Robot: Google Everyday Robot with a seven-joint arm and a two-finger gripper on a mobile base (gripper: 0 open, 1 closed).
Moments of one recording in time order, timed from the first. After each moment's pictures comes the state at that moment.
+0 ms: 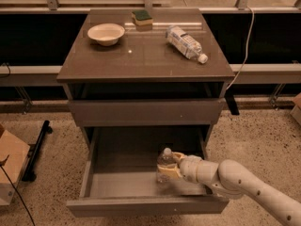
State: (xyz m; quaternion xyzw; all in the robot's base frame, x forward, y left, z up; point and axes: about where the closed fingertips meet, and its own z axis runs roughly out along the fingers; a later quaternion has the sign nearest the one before) arm 0.553 -0.083 0.495 -0.38 0.73 0.28 0.48
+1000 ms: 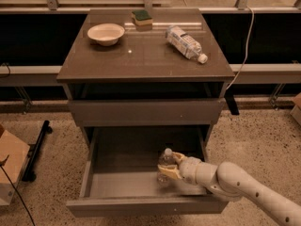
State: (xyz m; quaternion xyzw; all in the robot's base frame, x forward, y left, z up) arm 0.553 -0.083 0.482 -0.38 0.74 0.28 0.49
